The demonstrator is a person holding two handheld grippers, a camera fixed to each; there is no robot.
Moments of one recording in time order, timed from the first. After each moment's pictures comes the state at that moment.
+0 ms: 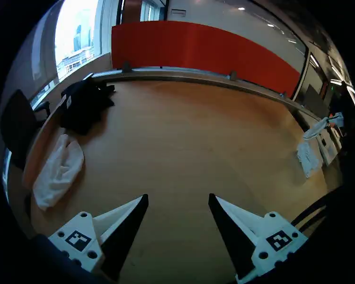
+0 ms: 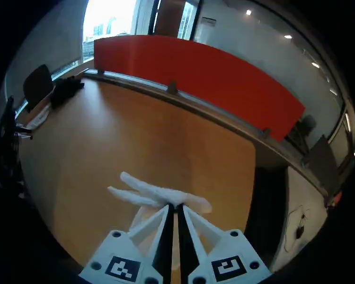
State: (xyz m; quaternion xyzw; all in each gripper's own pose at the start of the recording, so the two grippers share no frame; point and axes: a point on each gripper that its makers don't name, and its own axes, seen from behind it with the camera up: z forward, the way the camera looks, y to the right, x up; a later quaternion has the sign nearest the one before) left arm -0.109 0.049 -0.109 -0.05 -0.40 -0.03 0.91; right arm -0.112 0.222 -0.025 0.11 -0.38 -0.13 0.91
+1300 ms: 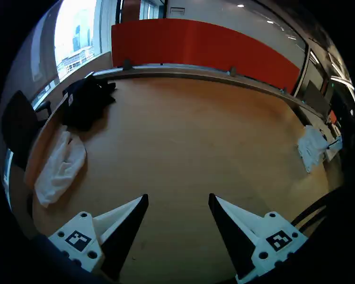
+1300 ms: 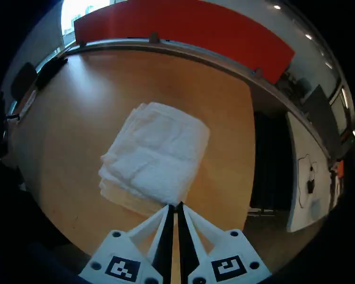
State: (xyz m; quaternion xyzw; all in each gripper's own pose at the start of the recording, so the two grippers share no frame) left arm -0.113 0.047 -0.123 -0.05 -0.41 -0.02 0.91; right arm -0.219 0.279 -0.126 0.06 -0.50 -0.09 0.86
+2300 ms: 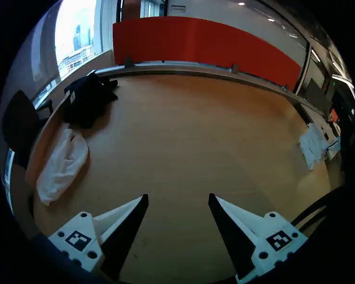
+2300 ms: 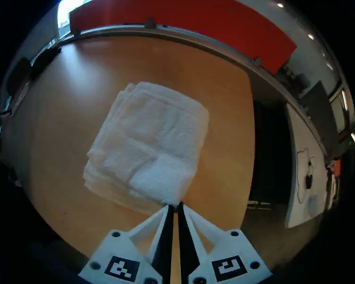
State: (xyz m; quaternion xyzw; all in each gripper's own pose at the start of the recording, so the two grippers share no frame) left arm -0.117 0.042 -0.129 -0.04 -0.42 -0.02 0.91; right arm -0.244 0.289 -0.127 0.03 -0.53 -0.11 0.84
